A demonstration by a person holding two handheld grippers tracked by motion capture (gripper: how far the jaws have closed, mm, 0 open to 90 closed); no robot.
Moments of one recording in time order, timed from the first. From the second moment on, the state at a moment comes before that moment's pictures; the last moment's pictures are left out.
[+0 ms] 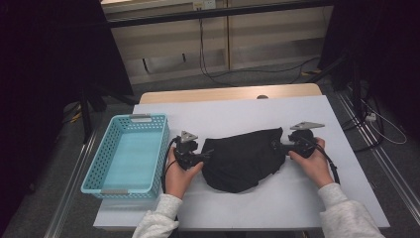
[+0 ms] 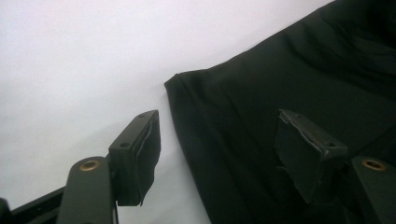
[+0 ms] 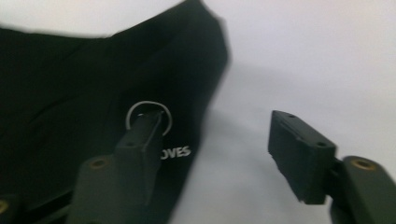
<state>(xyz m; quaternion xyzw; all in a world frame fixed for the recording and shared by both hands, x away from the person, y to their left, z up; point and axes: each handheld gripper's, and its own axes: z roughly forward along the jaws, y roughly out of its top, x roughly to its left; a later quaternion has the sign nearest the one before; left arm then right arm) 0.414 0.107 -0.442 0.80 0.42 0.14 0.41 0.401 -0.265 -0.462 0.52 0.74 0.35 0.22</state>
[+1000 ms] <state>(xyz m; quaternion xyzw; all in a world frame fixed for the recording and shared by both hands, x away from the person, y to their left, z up) 0.426 0.081 -0.458 0.81 0.42 0.08 0.39 0.363 -0.292 -0.436 0.49 0.74 0.41 0.22</state>
